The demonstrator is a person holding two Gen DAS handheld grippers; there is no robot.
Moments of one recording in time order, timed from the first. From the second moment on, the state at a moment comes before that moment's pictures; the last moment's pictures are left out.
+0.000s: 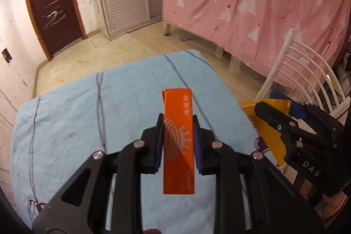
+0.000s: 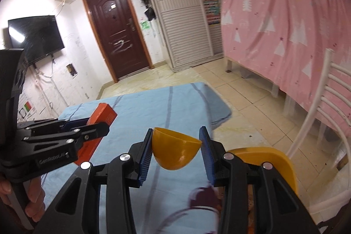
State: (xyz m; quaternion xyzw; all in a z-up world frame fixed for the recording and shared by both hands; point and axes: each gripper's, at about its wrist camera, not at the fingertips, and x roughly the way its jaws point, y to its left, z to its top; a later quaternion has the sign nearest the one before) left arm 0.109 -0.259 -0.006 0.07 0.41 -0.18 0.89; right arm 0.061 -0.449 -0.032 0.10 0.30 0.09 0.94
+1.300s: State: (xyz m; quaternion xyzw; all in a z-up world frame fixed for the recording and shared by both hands) left arm 0.109 -0.409 -0.044 0.01 0.42 -0.31 0.85; right arm 0.049 -0.574 -0.120 0.17 0.34 -0.02 0.93
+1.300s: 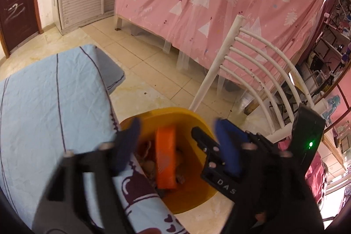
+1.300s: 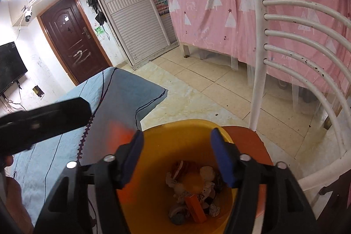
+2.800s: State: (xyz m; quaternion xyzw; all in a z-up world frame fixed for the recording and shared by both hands) left arm 0.060 -0.086 0.008 0.00 0.25 -0.03 0.97; right arm 0.063 -0.321 -0.016 0.07 0.27 0.19 0.94
